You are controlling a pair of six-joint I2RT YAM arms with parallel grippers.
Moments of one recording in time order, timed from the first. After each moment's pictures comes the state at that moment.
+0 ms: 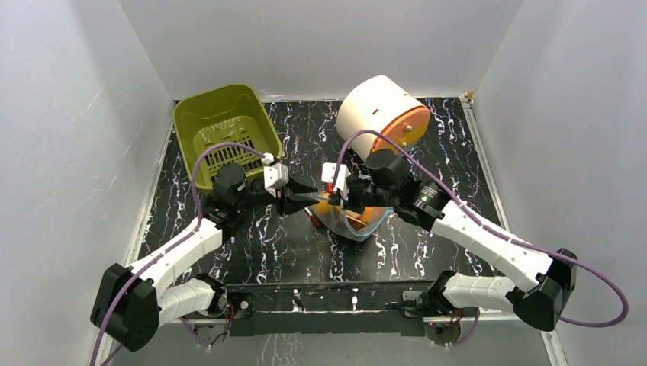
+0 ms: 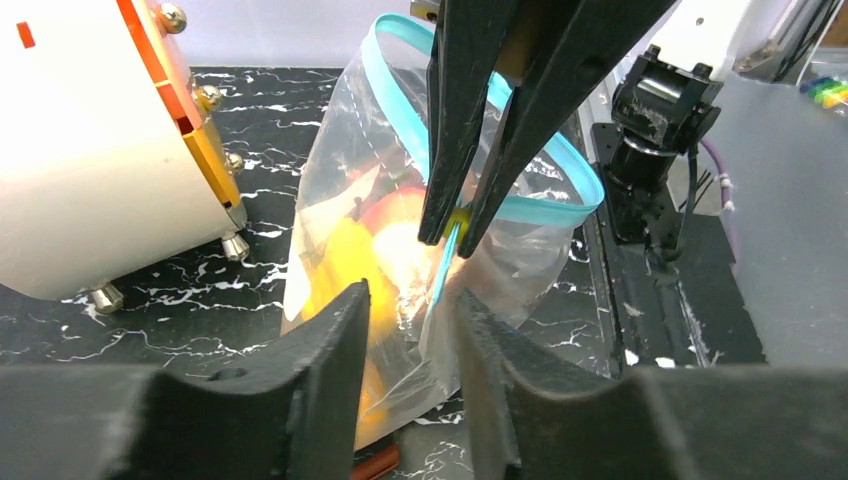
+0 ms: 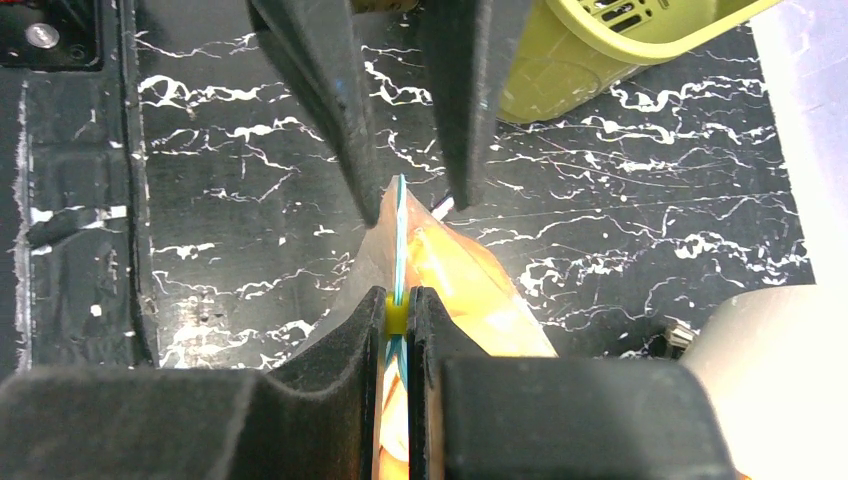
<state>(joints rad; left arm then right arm) -0.51 1.07 0.60 0.46 0.94 0.05 0.83 1.14 1.08 -0.45 -0.37 -0.54</state>
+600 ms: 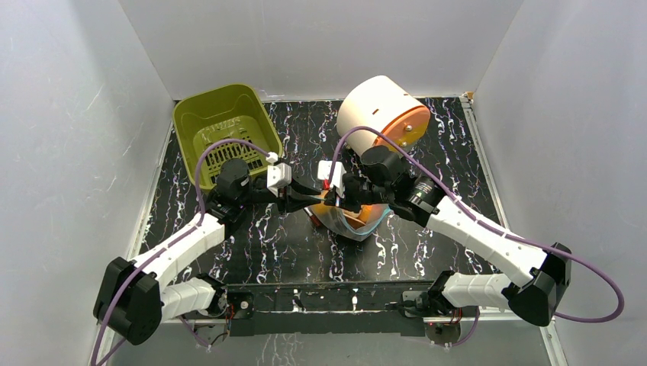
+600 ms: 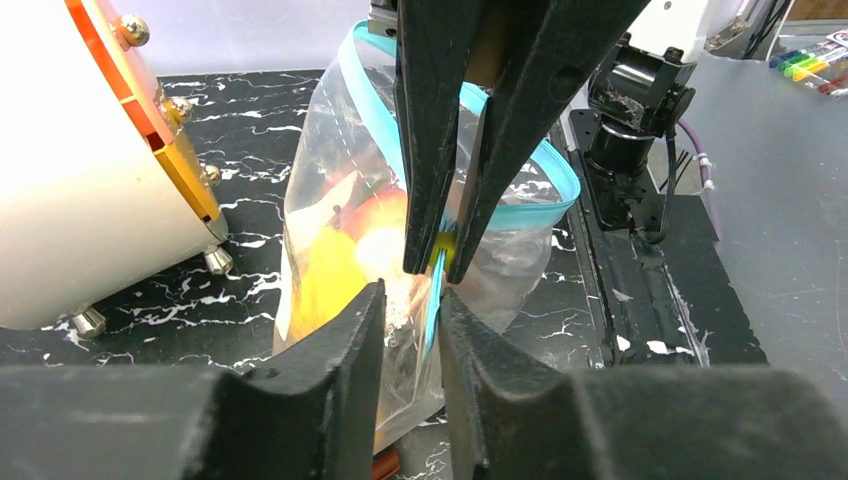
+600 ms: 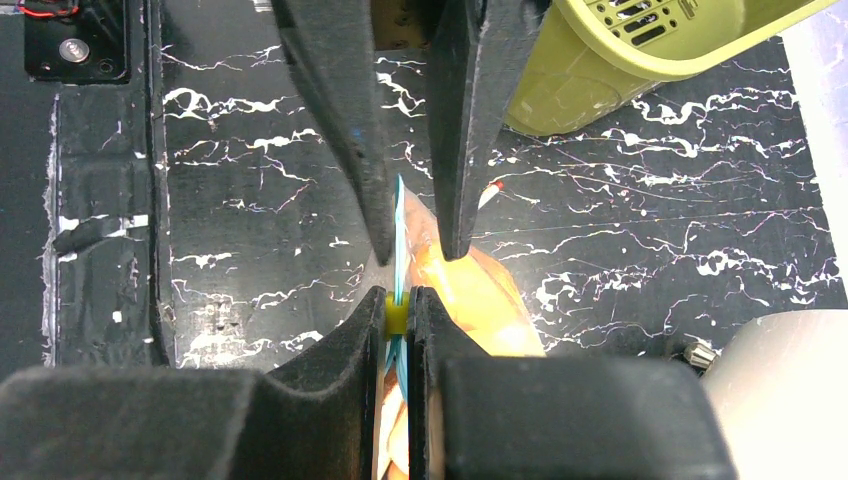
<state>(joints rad) -0.52 1.12 0.64 0.43 1.01 0.10 0.83 1.18 1.12 -0.45 -0.43 -0.51</state>
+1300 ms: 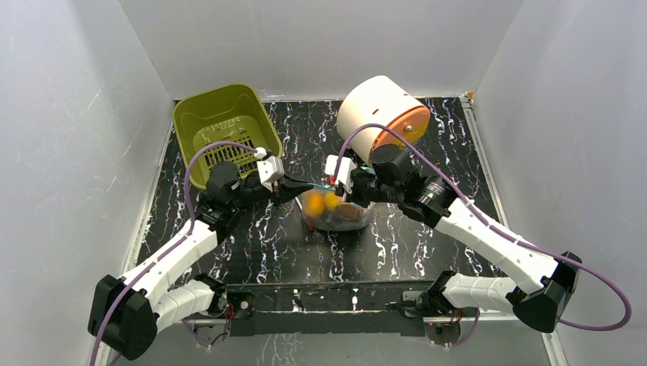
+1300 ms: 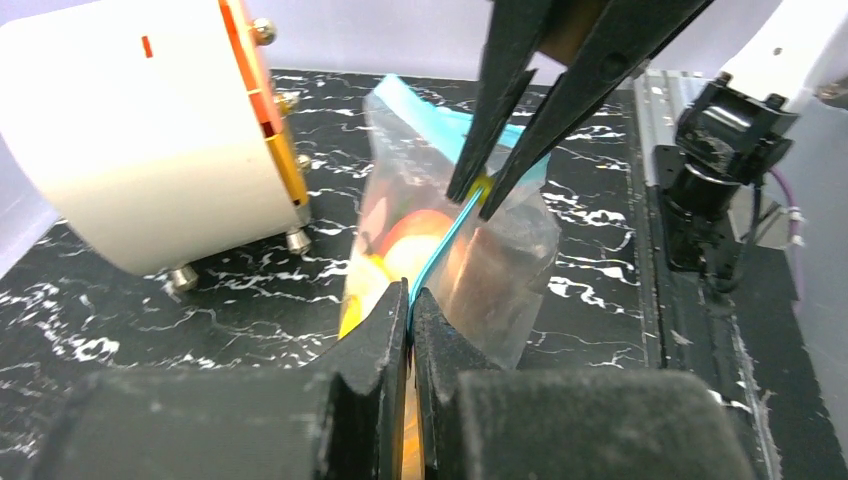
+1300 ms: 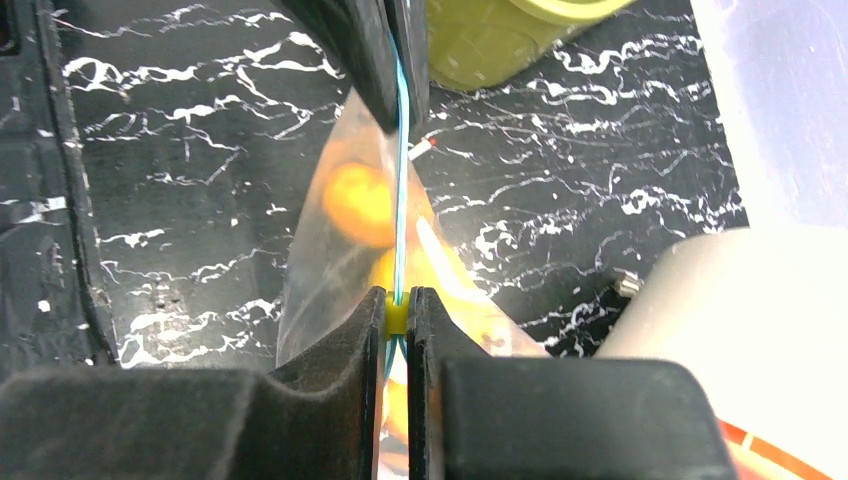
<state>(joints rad) -0.49 1.02 0.64 0.38 0.84 0.07 0.81 1.14 1.14 -0.52 -0.30 -0.55</state>
